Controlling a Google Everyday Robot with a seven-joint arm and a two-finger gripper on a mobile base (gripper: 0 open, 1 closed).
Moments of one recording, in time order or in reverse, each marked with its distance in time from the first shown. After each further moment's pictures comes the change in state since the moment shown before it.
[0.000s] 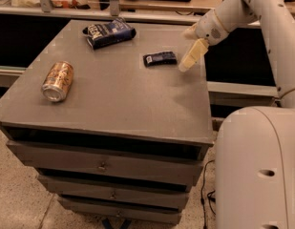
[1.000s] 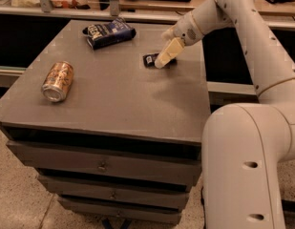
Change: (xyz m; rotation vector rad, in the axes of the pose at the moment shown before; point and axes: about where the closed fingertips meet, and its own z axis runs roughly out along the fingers) arm -0.045 -0.009 0.054 -0.044 -0.107 0.065
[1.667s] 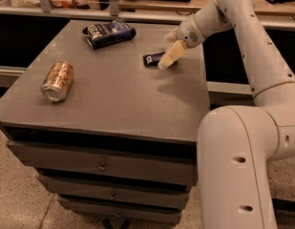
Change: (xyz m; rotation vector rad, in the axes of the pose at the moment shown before) arm 0.016 -0.014 0.002 0.010 0.008 0.000
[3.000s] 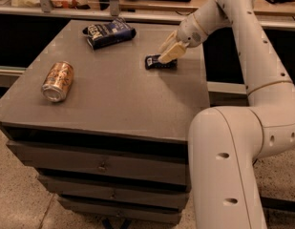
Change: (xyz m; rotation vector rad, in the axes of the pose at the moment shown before) arm 0.007 0.010 -0.007 -0.053 0.070 -0.143
